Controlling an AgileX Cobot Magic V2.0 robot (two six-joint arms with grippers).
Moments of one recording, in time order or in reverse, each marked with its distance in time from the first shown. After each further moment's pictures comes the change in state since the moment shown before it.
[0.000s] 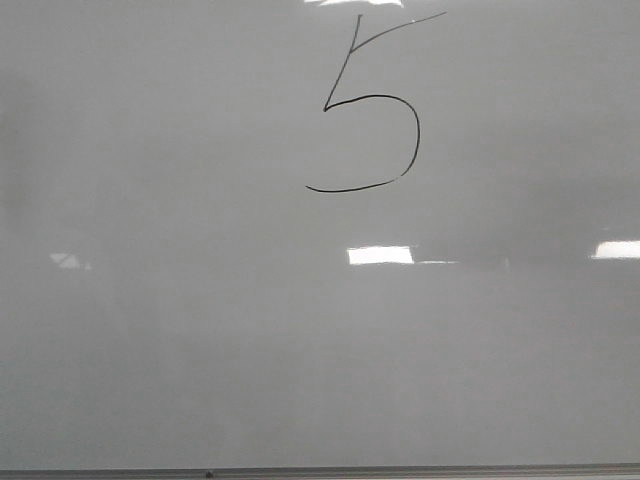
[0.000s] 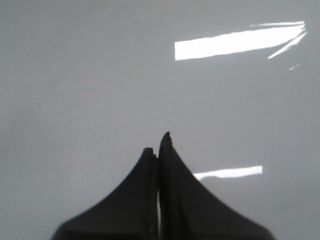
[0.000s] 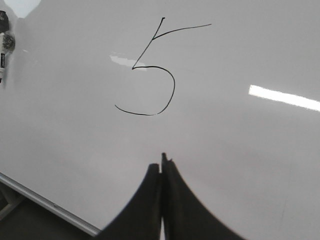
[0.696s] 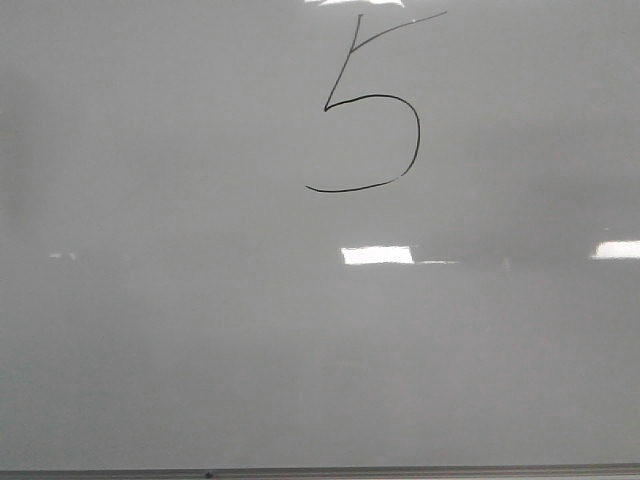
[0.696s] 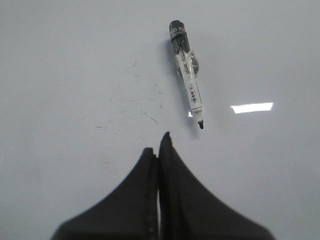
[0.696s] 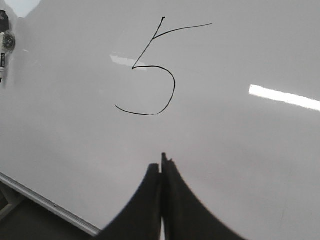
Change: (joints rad) left arm 0.072 -0.098 0.348 -0.006 -0.030 -0.008; right arm 0.000 0.000 0.001 0.000 0.000 0.000
